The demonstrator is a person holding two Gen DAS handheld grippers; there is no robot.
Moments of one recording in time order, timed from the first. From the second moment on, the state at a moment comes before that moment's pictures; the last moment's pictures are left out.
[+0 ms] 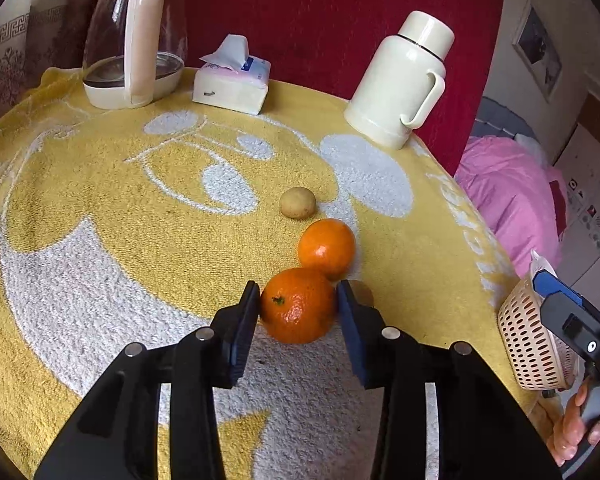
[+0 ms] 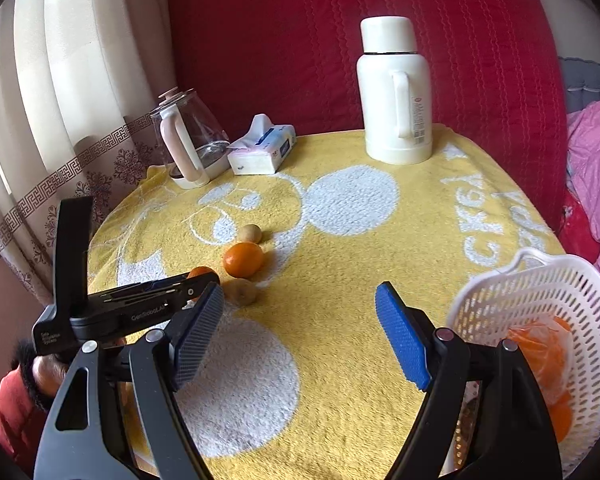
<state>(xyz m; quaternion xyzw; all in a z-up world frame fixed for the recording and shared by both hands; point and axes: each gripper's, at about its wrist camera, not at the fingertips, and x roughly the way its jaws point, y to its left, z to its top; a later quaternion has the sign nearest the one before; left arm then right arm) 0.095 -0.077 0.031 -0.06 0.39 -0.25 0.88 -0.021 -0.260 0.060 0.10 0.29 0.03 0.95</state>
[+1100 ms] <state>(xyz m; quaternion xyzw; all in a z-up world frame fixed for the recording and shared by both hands) 0.053 0.009 0.060 -0.08 0.34 -0.18 0.92 0.129 -0.180 0.004 0.02 0.39 0.07 0.92</state>
